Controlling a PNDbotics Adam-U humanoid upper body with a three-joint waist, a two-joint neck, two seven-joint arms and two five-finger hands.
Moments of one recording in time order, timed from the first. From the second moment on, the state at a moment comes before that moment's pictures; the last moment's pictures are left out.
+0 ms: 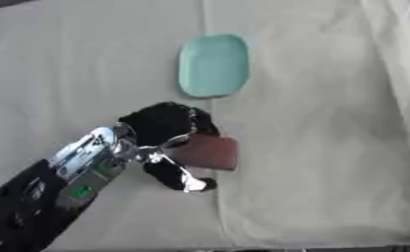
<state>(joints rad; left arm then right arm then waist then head) -0.16 0.64 -0.42 -1.97 -0.93 -0.07 -0.40 -0.36 -0.28 -0.07 -1.98 0.27 -0.26 -0.08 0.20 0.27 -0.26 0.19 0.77</state>
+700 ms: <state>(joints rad) -0.16 0.64 -0.42 -1.98 -0.93 -0.04 -0.33 -0.36 -0.28 -0.07 -1.98 0.27 -0.26 -0.08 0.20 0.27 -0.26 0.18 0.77</state>
